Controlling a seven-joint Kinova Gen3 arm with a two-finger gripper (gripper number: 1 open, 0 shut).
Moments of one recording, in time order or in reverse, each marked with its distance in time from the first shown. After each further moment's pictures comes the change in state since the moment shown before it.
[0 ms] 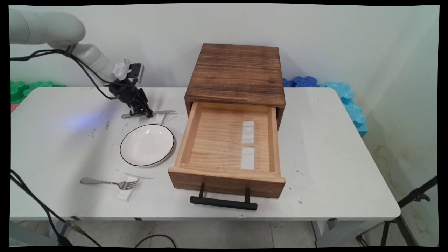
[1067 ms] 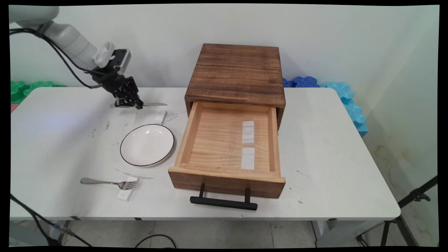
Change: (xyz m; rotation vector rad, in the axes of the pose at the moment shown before) arm 0.013 0.027 -0.078 0.014 0.011 0.116
